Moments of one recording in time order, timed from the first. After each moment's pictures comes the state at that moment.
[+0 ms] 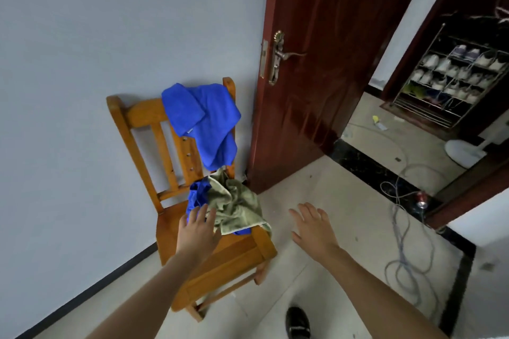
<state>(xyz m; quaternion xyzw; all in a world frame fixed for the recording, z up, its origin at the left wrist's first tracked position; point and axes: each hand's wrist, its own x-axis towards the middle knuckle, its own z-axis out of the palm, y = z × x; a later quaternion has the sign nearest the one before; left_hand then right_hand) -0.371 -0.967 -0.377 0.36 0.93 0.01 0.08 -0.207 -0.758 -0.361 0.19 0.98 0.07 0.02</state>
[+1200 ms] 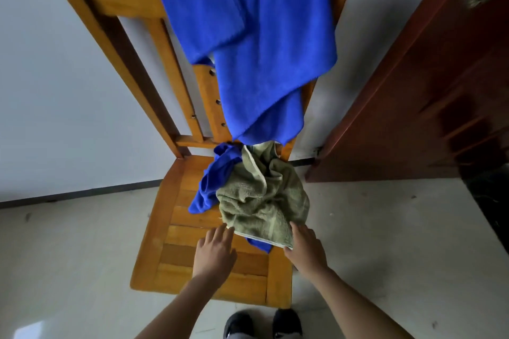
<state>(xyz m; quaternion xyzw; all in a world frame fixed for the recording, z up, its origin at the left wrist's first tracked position) -0.403 -0.841 -0.600 0.08 0.97 0.09 0.21 -0.404 -0.632 -0.615 0.05 0.95 -0.16 0.27</state>
